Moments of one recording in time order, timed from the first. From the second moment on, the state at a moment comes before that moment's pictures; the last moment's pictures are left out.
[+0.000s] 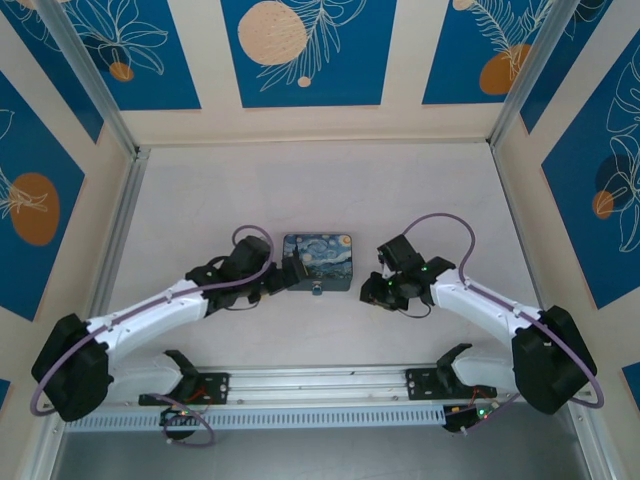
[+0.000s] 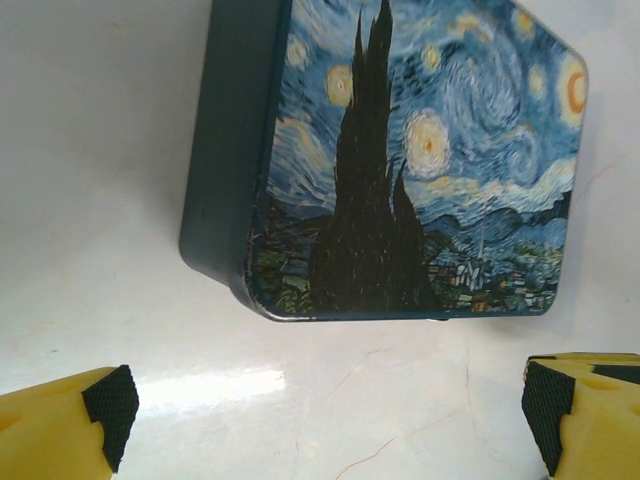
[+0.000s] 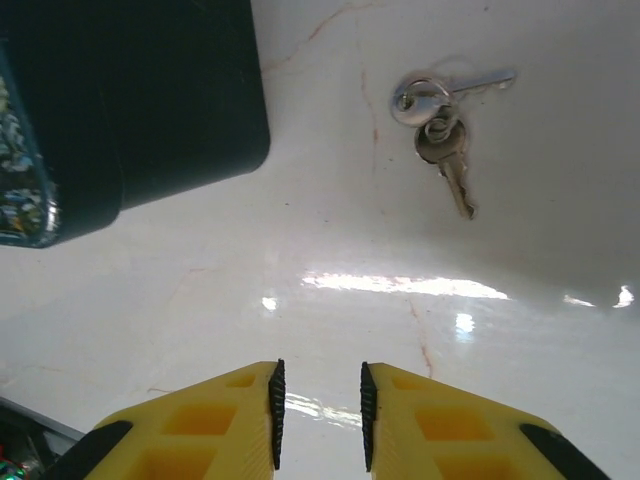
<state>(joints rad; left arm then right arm) -0.76 1.20 0.70 -0.35 0.05 -1.04 0.58 1.21 0.64 -0.61 -0.27 0.81</state>
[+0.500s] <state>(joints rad) -0.78 1.36 0.75 -0.23 0.05 -1.07 0.60 1.41 0.82 -0.56 -0.28 0.83</state>
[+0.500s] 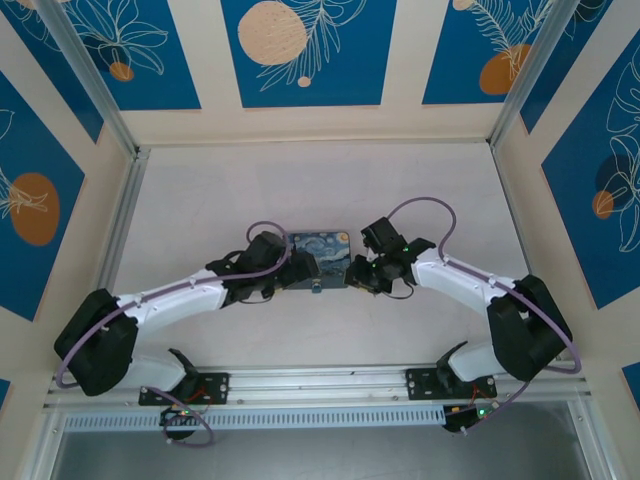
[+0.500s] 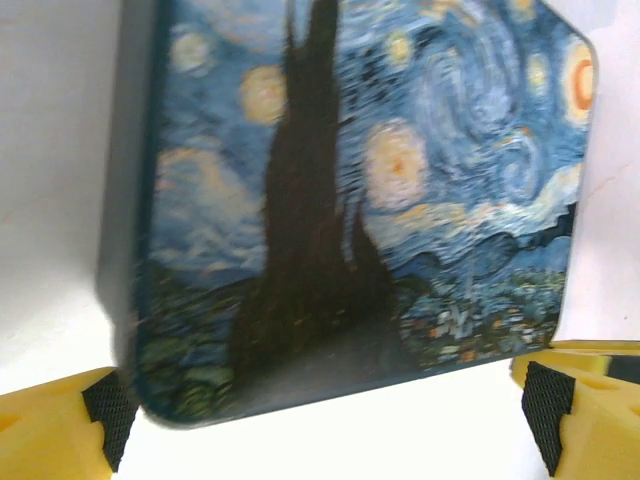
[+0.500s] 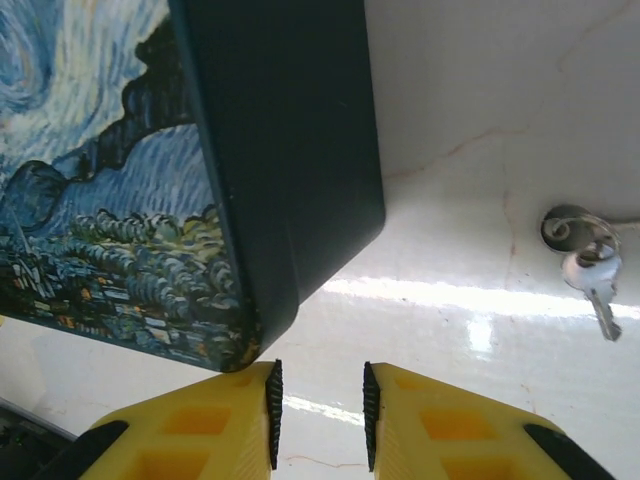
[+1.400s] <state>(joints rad) -0.78 1.16 0.72 -0.32 -0.04 -1.05 0.48 1.37 0.79 -0.62 -0.19 0.65</state>
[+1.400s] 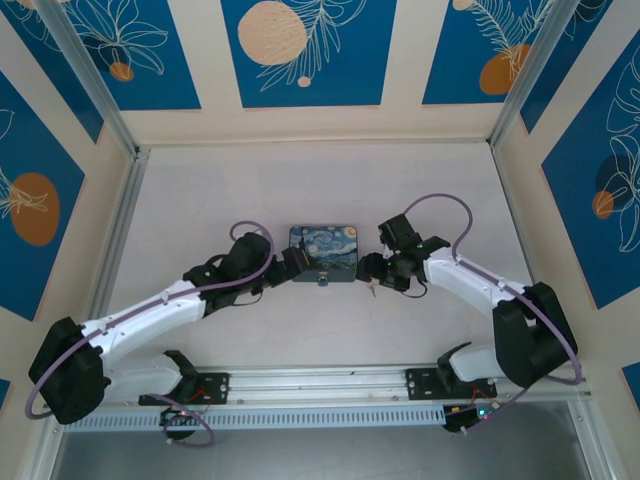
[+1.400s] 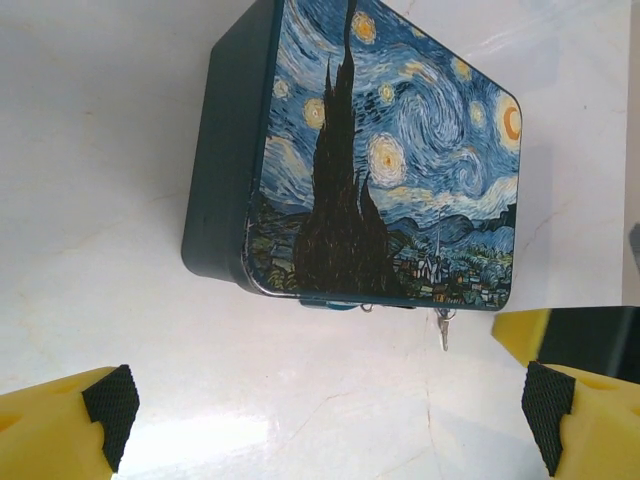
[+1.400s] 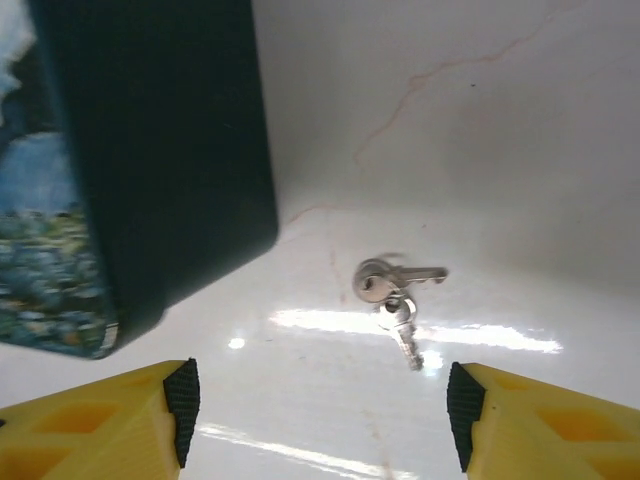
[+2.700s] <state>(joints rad) -0.77 1.18 0.72 -0.36 -0.03 -1.07 0.67 1.51 0.84 -0.68 0.00 0.61</state>
